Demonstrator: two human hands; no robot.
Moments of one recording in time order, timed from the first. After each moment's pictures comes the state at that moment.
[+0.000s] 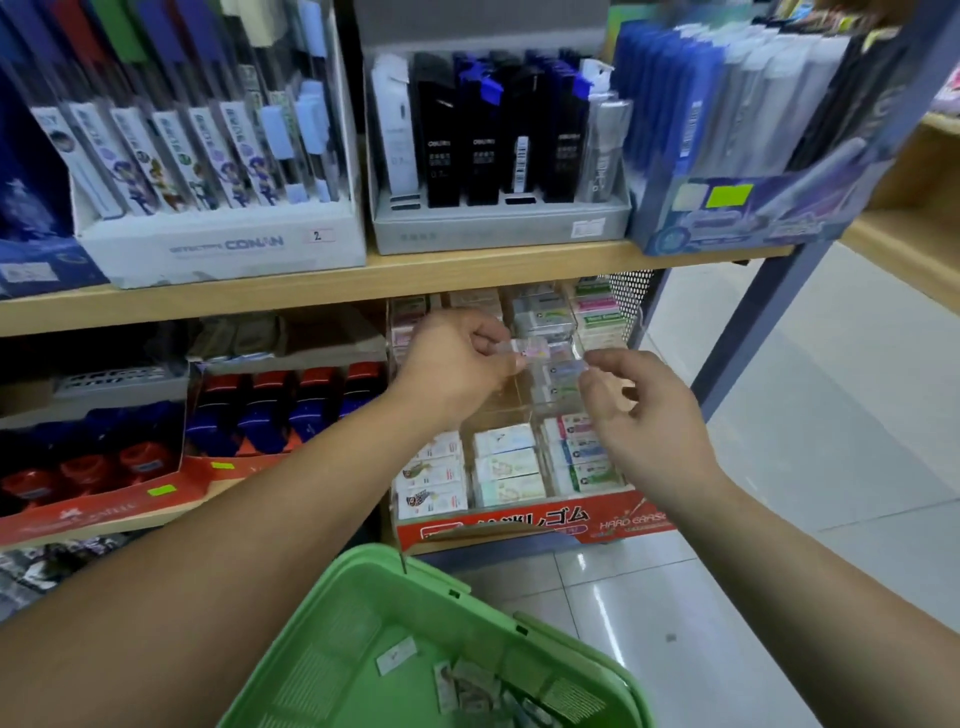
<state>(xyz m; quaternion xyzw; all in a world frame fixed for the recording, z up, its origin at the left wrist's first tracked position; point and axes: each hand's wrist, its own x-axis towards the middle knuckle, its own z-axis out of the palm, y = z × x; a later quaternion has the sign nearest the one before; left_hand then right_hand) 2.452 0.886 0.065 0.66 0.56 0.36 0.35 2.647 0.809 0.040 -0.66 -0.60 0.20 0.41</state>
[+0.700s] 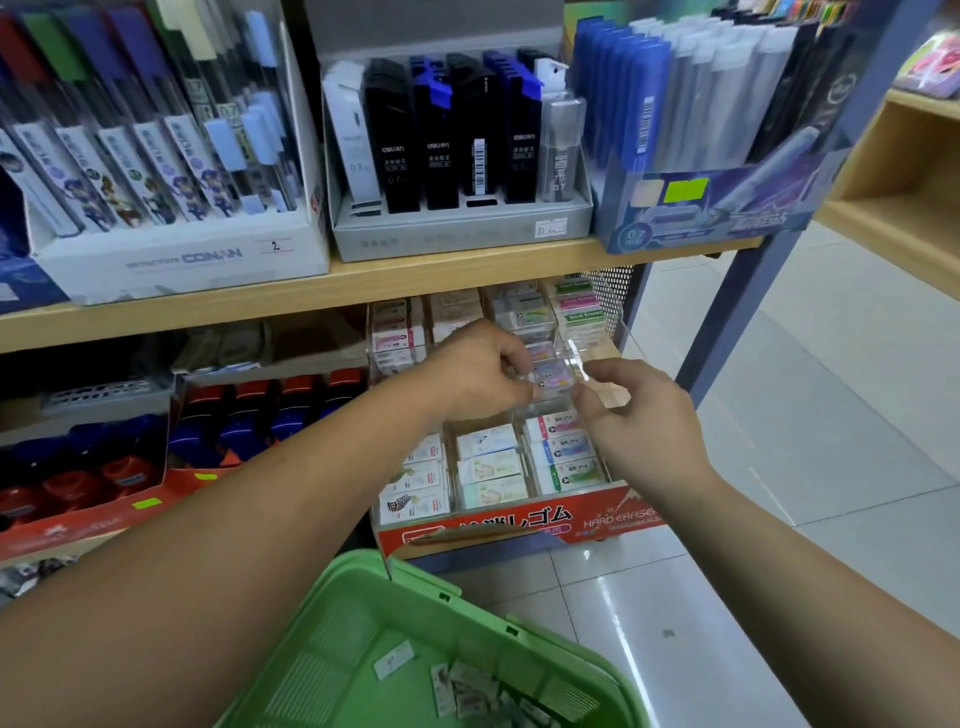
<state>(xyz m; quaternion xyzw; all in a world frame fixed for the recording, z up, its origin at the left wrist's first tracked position) 2.480 0.899 0.070 0.79 0.53 0.14 0.27 2.654 0.807 0.041 -0.71 -0.58 0.16 0.37</state>
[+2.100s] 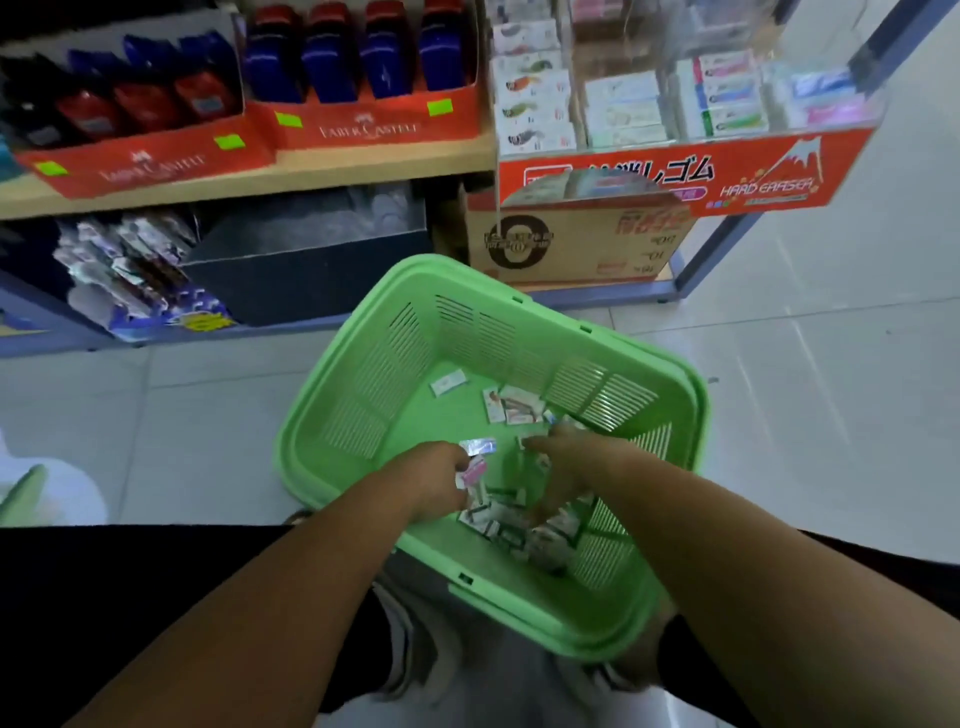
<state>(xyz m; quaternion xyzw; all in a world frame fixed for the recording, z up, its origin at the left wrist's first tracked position) 2.313 0.599 -0.194 0.66 0.60 -0.16 0.43 2.530 0.623 -0.198 -0.54 -0.67 0.39 -0.33</state>
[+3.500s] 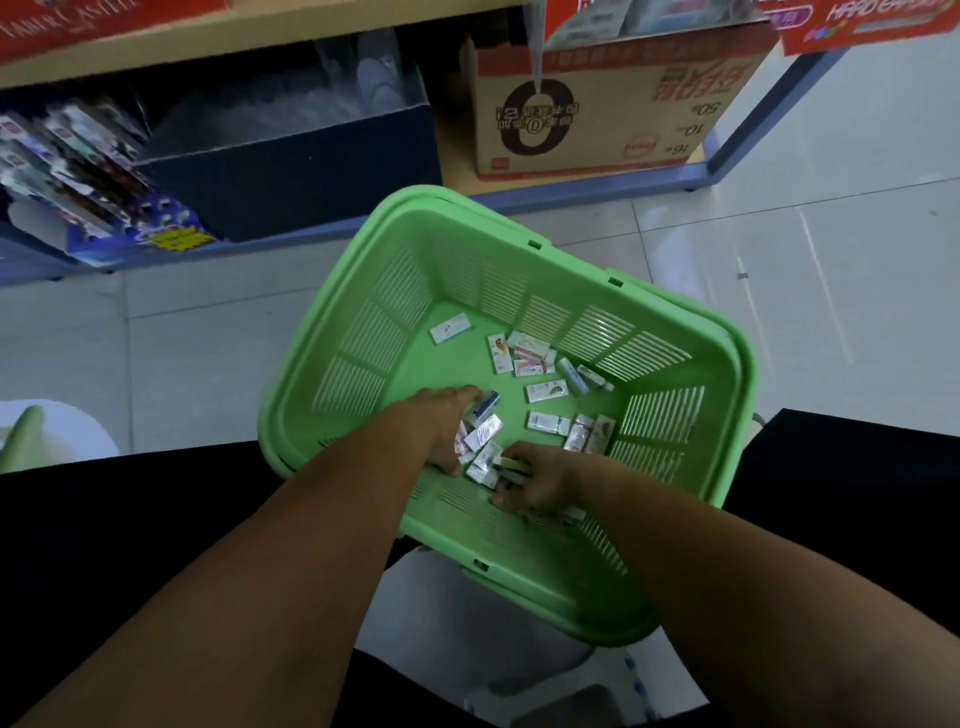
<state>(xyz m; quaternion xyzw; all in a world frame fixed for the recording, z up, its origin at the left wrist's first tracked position) 2.278 0.589 -0.263 0.71 0.49 -0.32 0.39 2.477 0.512 -0.290 -0.57 -0.45 0.64 -0.24</state>
